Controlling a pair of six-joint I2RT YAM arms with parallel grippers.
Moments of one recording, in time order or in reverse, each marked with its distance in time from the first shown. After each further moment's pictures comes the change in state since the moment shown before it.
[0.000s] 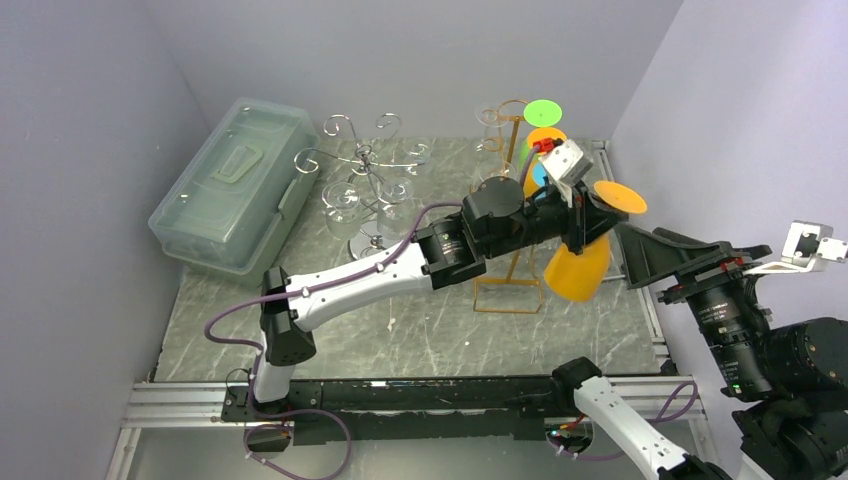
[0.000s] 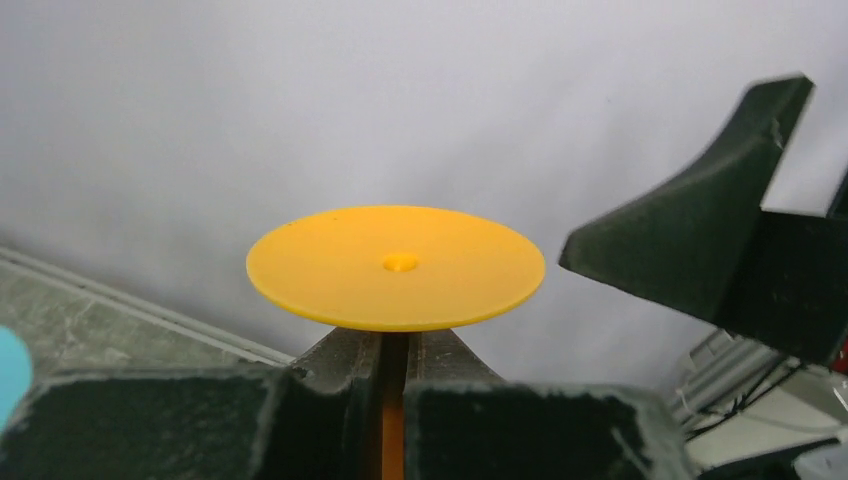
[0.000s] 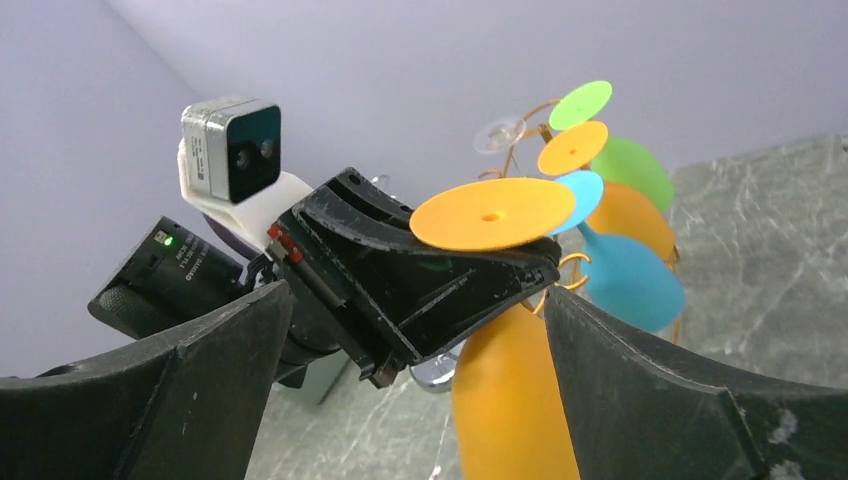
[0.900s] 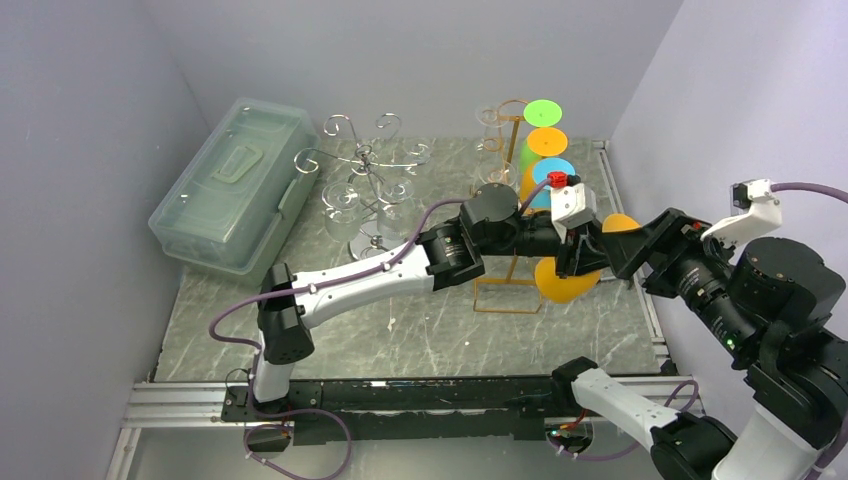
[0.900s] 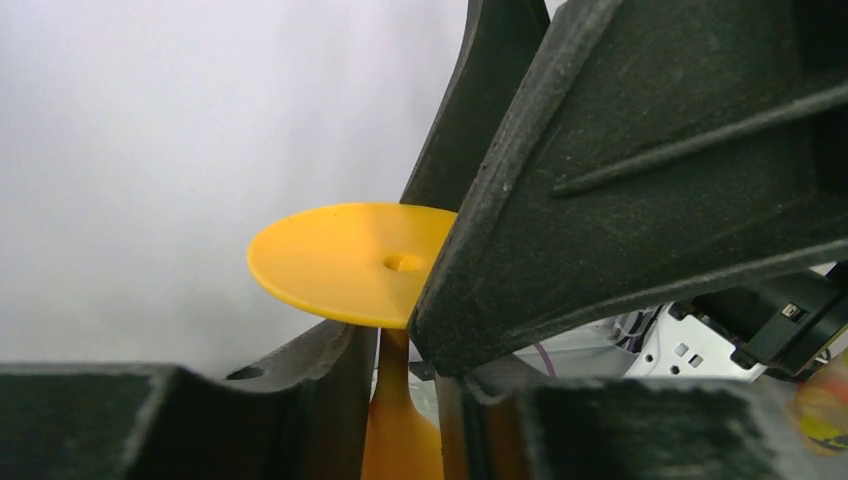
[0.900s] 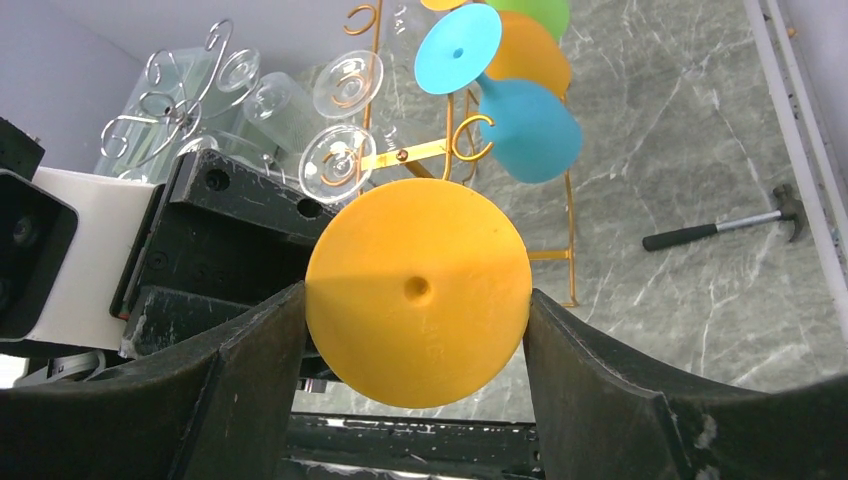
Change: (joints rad) left arm 0.028 -0.019 -0.129 0.121 0.374 0.216; right arm 0.020 0.291 0.351 -0.513 0.063 0.010
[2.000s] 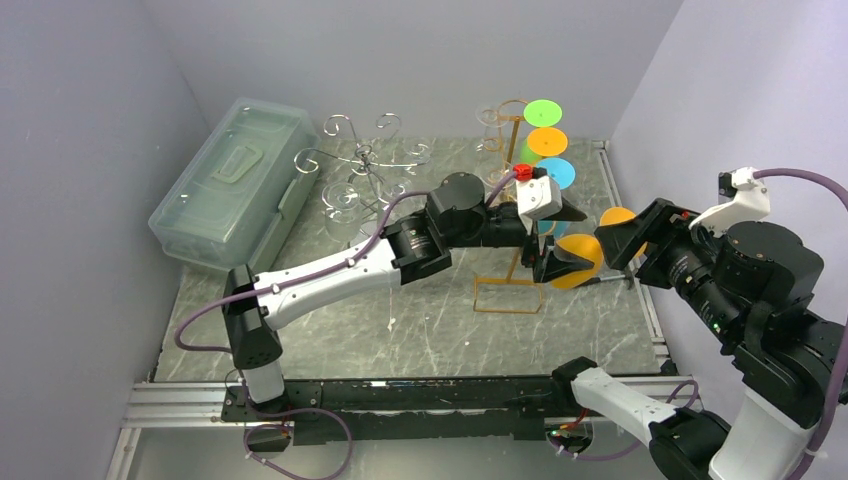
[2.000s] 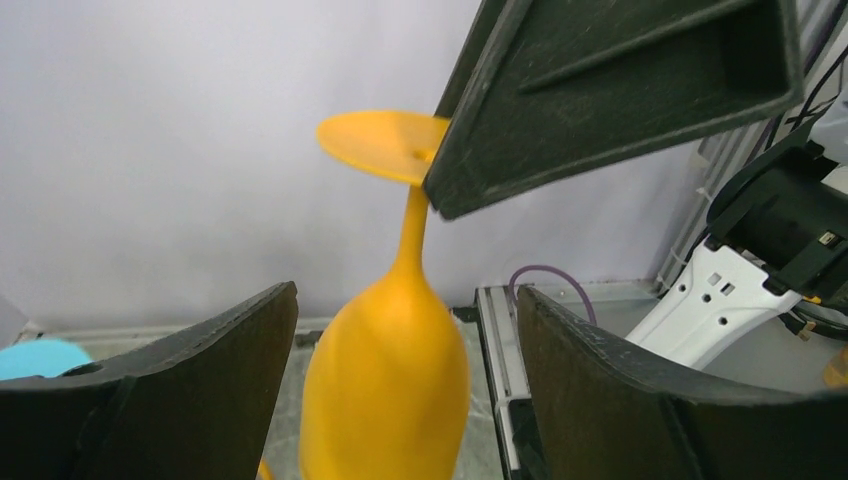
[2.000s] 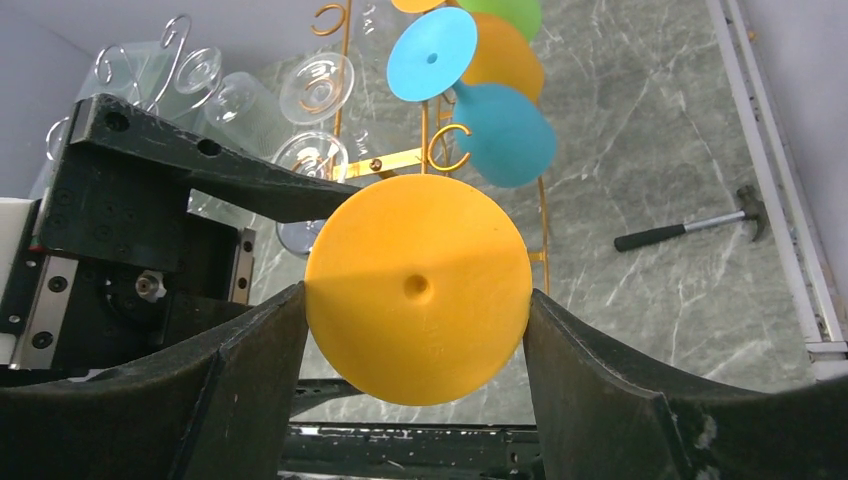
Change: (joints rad) left arm 0.069 -0.173 -0.174 -0.090 -0.014 0.084; right arm 0.000 0.031 -0.011 0.001 0.048 -0.031
